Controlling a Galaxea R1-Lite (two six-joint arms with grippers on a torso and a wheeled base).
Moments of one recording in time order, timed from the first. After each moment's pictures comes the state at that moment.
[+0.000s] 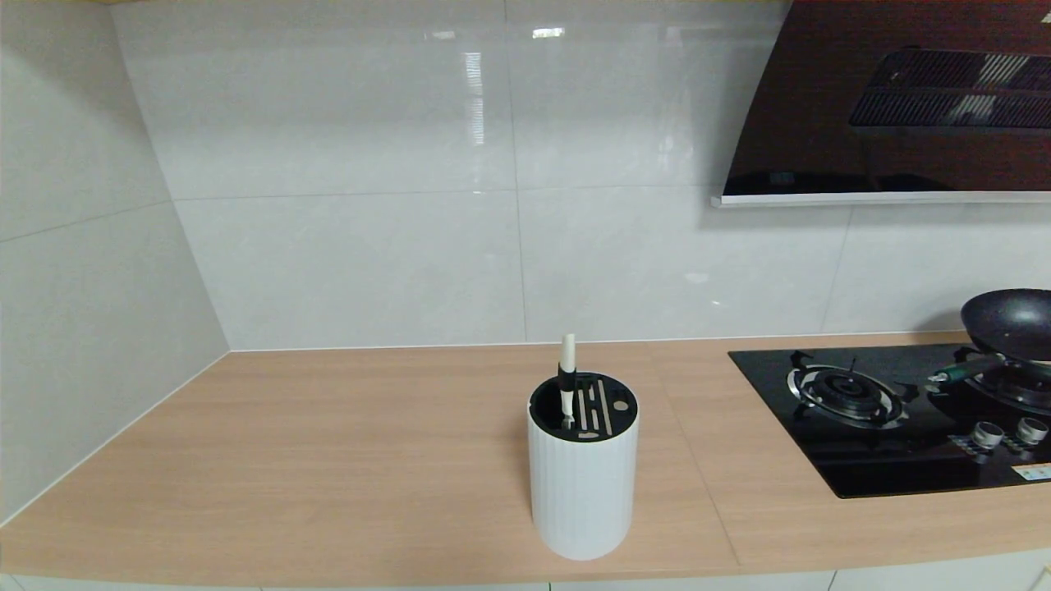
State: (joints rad) left arm 0.00 0.00 0.00 0.00 -0.02 0.06; right arm 0.00 0.00 -0.01 0.00 0.03 -0.01
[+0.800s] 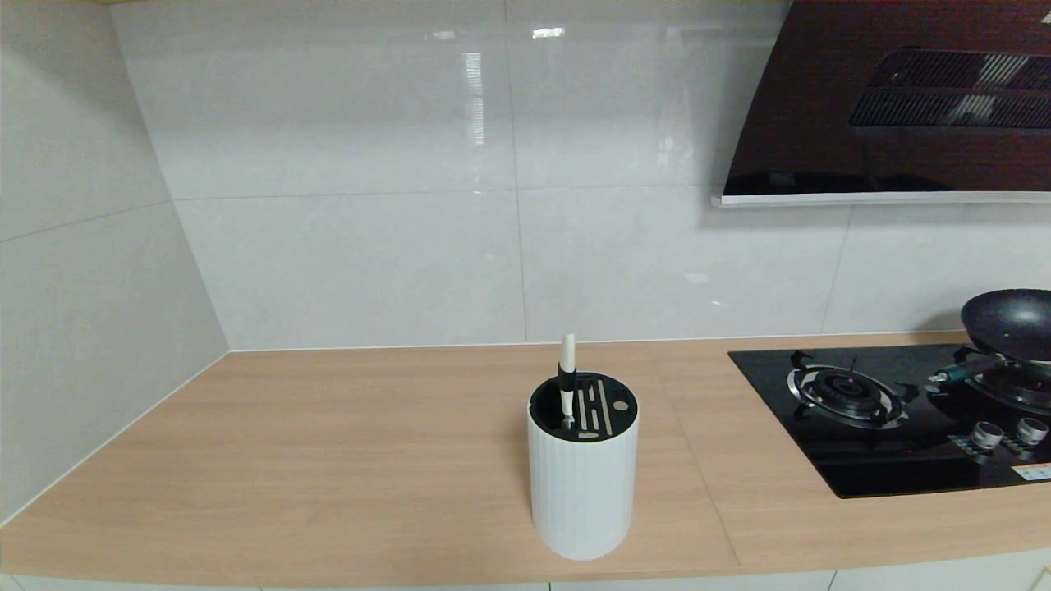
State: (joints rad) left arm 0.00 0.00 0.00 0.00 -0.02 0.04; right arm 0.00 0.00 0.00 -0.01 -0.07 -0.03
